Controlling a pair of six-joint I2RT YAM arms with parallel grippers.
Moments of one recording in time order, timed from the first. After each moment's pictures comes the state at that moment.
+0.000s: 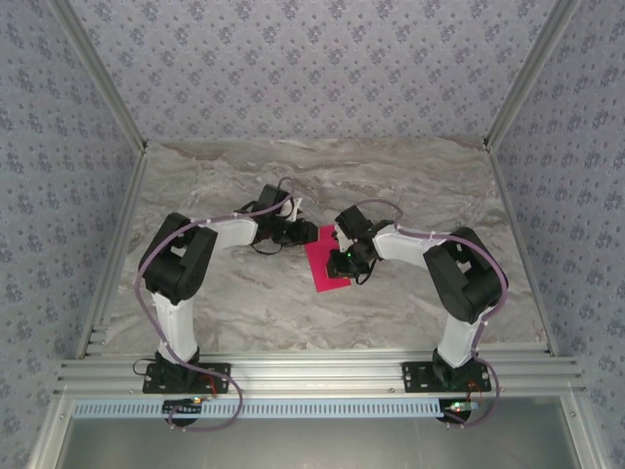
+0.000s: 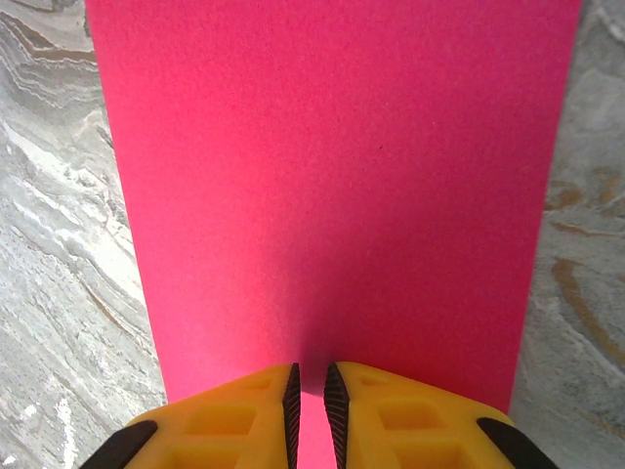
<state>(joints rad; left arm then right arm) -0.52 1.97 1.13 -0.07 0.56 -0.55 0.61 1.80 1.02 -0.48 -0.34 0.46</state>
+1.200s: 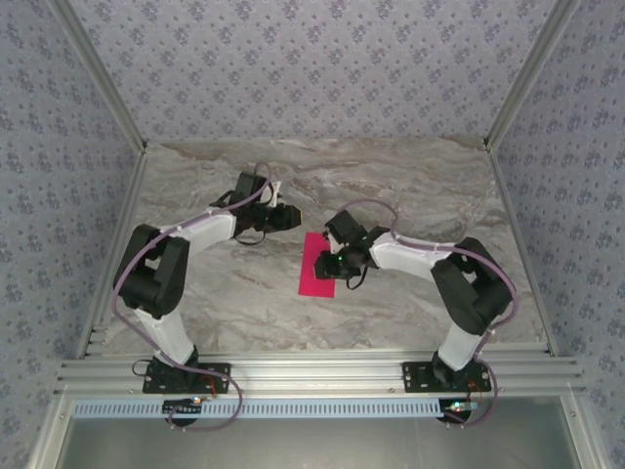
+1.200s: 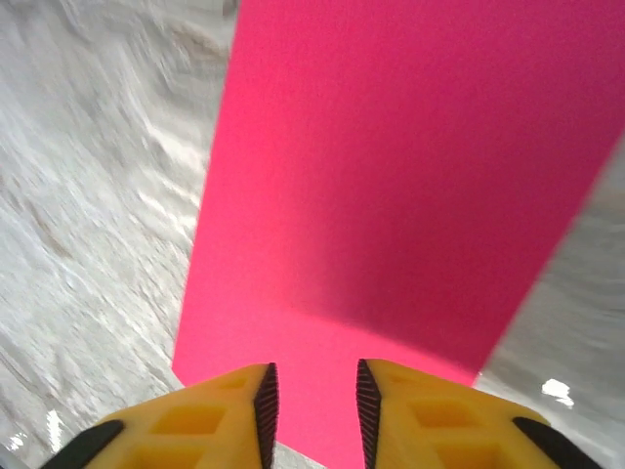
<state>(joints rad) -0.44 1.77 1.09 -0.15 0.50 -0.50 0.70 1.69 1.00 -0.42 -0.27 0.56</state>
